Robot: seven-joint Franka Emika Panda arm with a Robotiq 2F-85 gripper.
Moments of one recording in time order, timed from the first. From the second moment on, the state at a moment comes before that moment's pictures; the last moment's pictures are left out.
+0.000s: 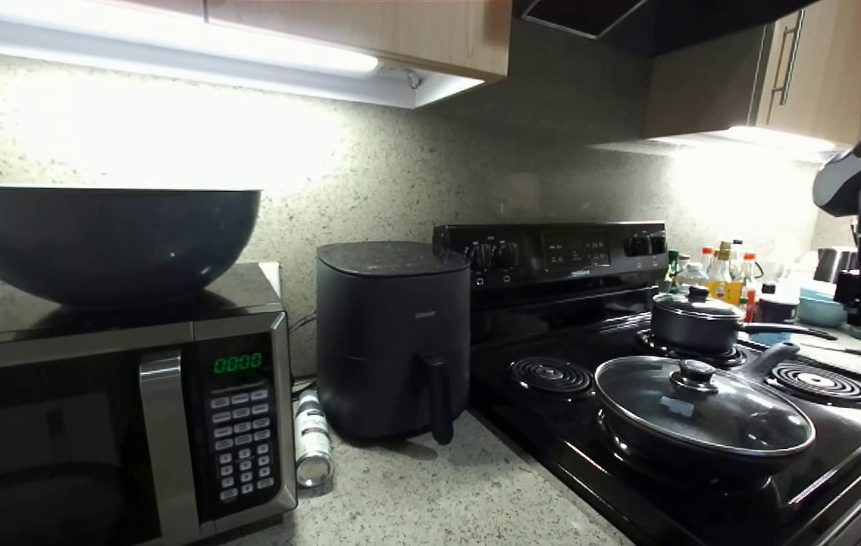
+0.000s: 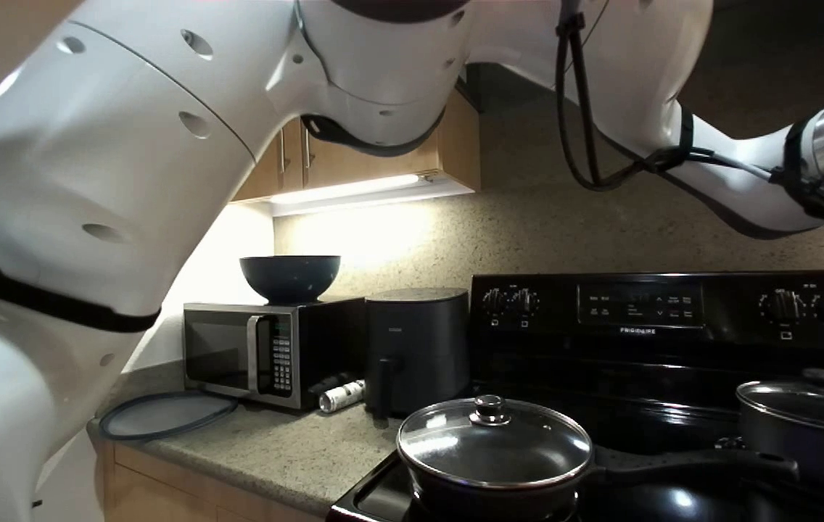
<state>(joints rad) -0.62 0.57 -0.32 -1.44 0.02 2.07 -0.45</state>
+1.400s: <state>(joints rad) -0.65 0.76 -0.18 -1.15 -0.01 2.04 -0.57</state>
